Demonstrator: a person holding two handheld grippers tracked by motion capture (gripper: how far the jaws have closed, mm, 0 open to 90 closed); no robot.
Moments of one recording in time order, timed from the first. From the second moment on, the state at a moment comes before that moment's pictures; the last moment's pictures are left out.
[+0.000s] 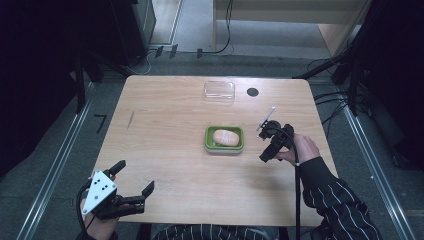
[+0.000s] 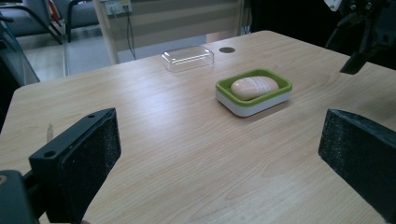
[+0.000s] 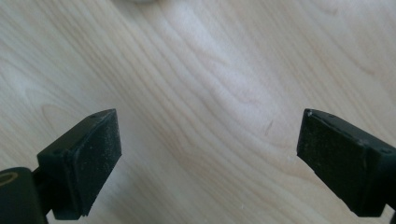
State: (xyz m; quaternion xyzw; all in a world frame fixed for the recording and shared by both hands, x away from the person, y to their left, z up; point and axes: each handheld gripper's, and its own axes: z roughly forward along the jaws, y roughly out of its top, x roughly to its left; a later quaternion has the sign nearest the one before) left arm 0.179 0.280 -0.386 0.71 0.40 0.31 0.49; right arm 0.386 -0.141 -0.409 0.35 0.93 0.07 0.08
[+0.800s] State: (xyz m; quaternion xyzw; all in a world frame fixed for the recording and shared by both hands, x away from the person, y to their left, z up) left arm 0.184 0.277 -0.386 0.72 0.39 0.30 0.49; right arm 0.342 -0.160 -0.444 0.36 0.93 0.05 0.06
